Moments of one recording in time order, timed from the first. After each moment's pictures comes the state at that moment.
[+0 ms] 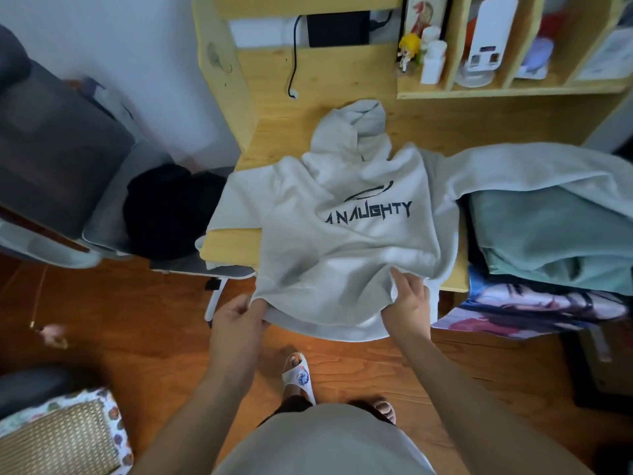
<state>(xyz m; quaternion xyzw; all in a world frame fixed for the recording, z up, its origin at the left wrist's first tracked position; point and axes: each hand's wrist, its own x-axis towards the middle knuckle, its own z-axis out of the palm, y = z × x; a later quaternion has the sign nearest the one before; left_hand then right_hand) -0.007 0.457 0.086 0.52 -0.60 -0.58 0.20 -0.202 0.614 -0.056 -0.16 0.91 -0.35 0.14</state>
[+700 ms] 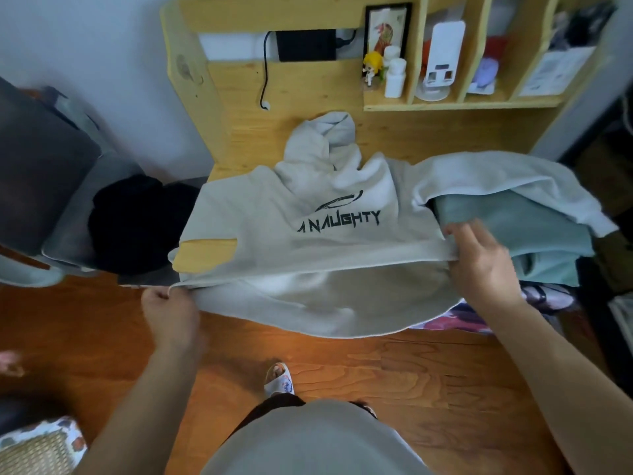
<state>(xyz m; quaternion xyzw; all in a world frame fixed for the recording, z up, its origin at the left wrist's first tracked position) -0.017 0.400 0.082 0.61 -0.51 -0.49 0.35 -0.300 0.707 0.068 -0.34 0.90 -0.23 -0.16</state>
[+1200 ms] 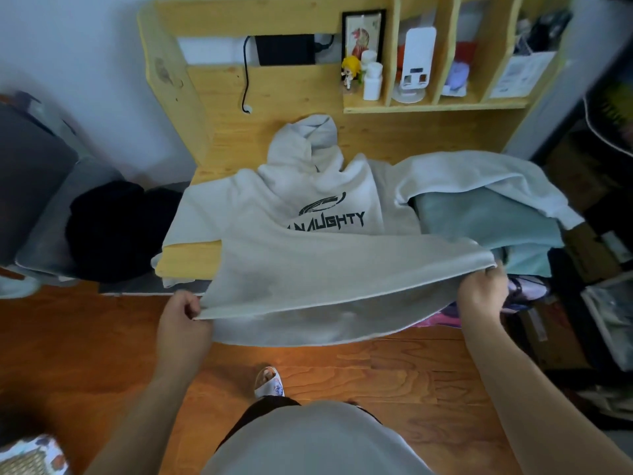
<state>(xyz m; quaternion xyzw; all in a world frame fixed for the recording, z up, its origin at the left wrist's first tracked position) 0.006 0.412 0.047 0.49 -0.73 -0.44 0.17 -0.286 0.730 0.039 0.19 0.83 -0.52 0.02</state>
